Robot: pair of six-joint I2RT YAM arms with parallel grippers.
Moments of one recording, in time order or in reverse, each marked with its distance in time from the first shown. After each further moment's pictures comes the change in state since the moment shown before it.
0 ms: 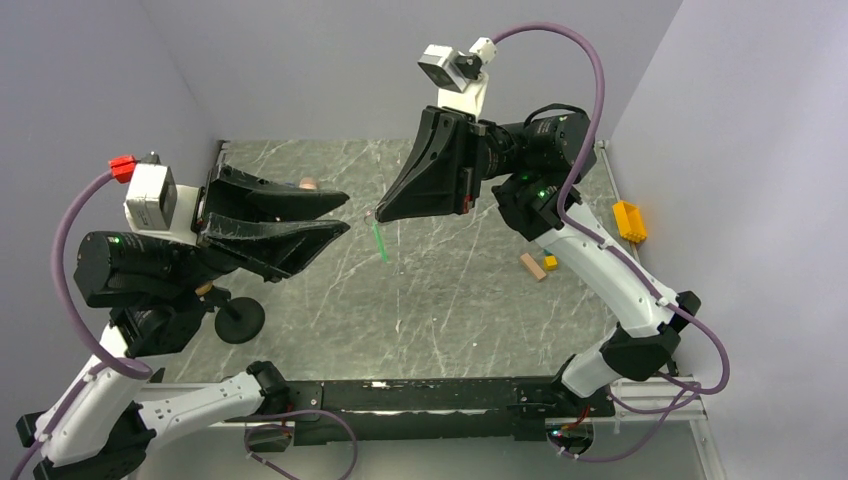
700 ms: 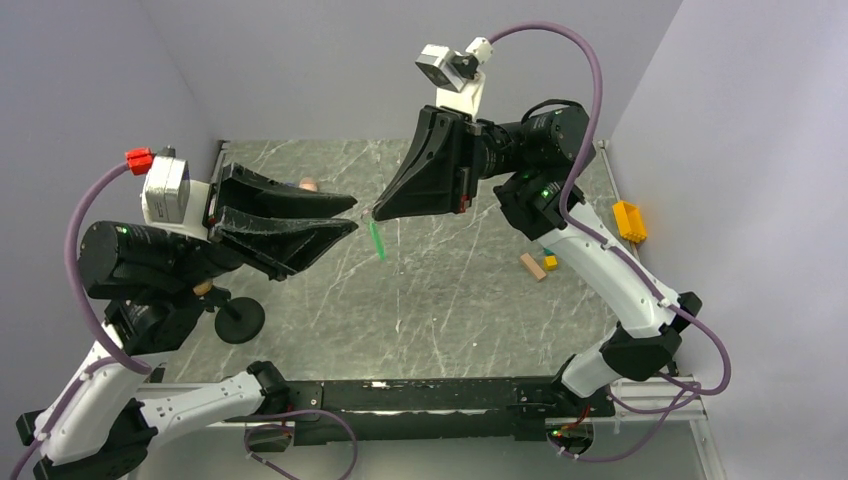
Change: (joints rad) left arm 0.000 0.013 0.026 -0.088 0.010 0.019; right arm 0.000 0.000 0.016 -0.060 -0.001 -0.047
